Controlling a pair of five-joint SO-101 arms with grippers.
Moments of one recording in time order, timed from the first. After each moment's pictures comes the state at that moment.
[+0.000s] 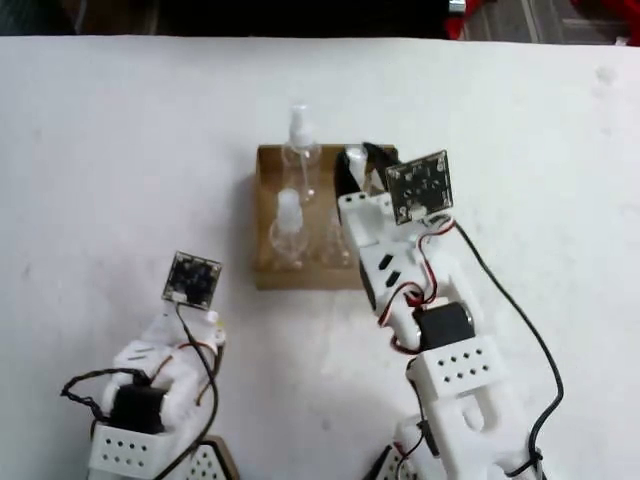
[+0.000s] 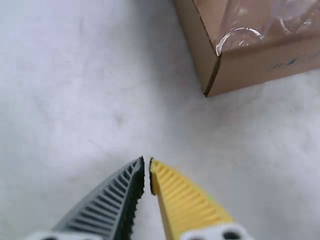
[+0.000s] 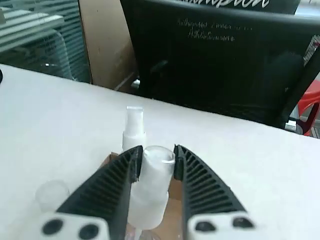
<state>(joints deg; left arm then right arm) 2.9 -102.9 97.0 68.3 -2.3 -19.7 -53.2 61.2 10.8 4.9</state>
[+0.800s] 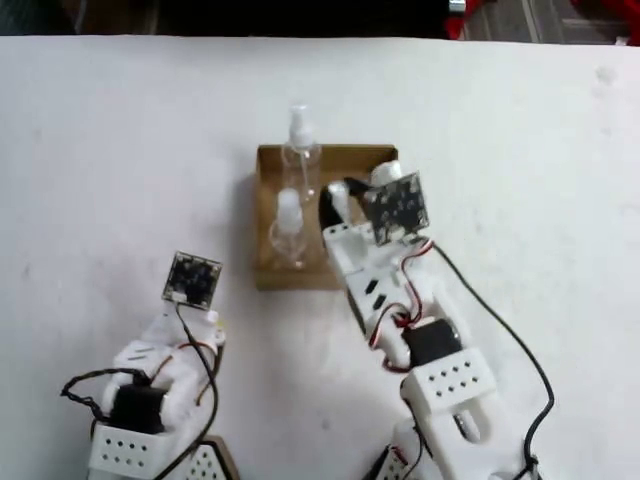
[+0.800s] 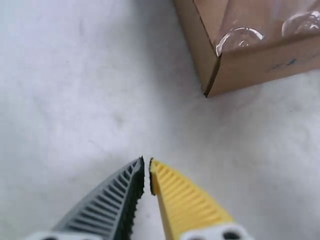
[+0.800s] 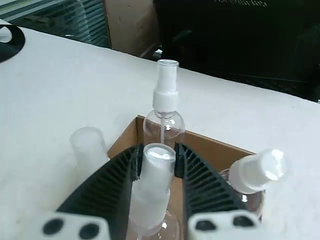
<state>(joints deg) 2.9 -102.9 97.0 68.3 -2.3 -25.3 -58.6 70.2 10.8 5.0</state>
